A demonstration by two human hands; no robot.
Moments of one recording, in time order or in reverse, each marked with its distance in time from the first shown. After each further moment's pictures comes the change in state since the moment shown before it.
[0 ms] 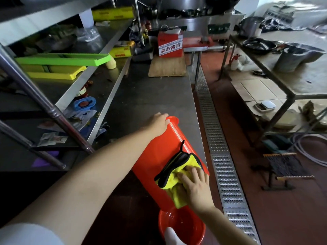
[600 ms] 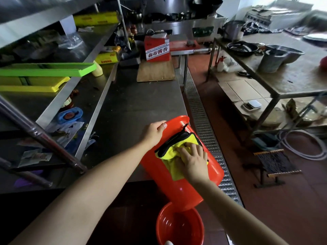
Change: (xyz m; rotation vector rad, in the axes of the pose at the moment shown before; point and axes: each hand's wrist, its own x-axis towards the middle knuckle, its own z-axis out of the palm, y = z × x) left_hand 0.016 -0.004 0.025 -0.553 0.107 0.053; right_hand 0.109 0.018 -0.022 -0.022 0.101 0.210
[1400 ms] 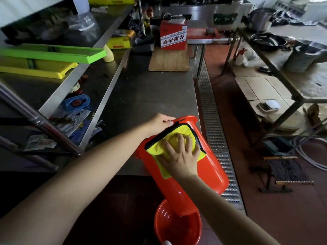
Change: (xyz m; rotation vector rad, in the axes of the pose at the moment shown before) left_hand 0.025 0.014 -0.034 -0.118 -0.308 -0.139; right_hand 0.036 -0.046 0.034 -0.181 -0.009 -0.144
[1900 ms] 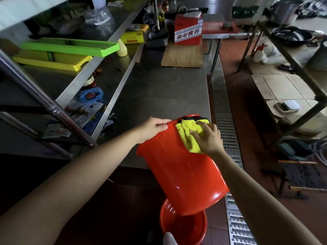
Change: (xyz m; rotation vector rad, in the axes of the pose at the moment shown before) left_hand -0.050 -0.036 -0.020 -0.178 0.027 -0.123; right_hand 0.057 0.082 0.005 0.555 -0.279 0.359
